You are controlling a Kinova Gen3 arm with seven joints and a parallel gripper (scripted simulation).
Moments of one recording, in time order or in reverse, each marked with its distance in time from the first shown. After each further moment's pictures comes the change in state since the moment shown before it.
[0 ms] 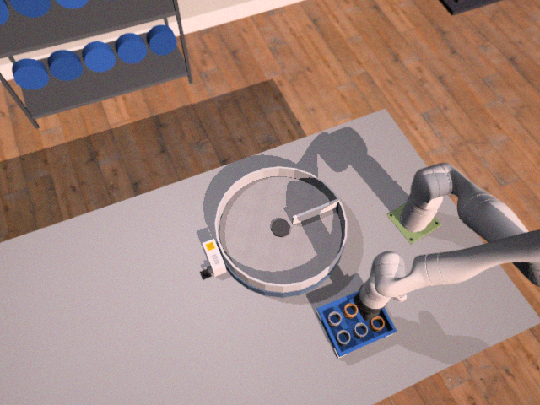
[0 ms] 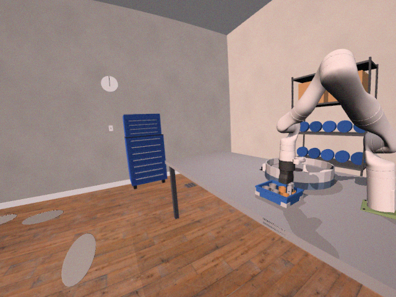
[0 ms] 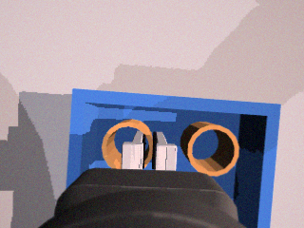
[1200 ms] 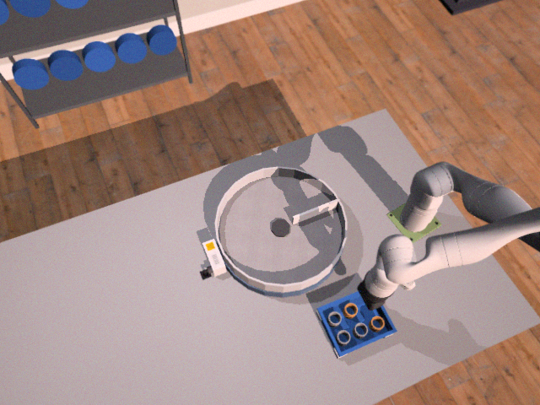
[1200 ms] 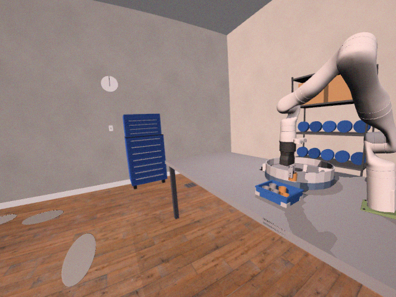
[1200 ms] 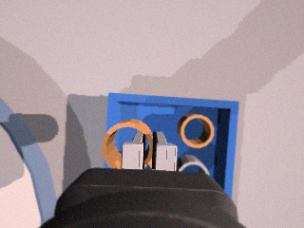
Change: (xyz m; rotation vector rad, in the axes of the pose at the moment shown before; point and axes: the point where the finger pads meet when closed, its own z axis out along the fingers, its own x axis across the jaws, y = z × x) arm -0.007 0.003 -0.093 -0.004 -0.014 0.008
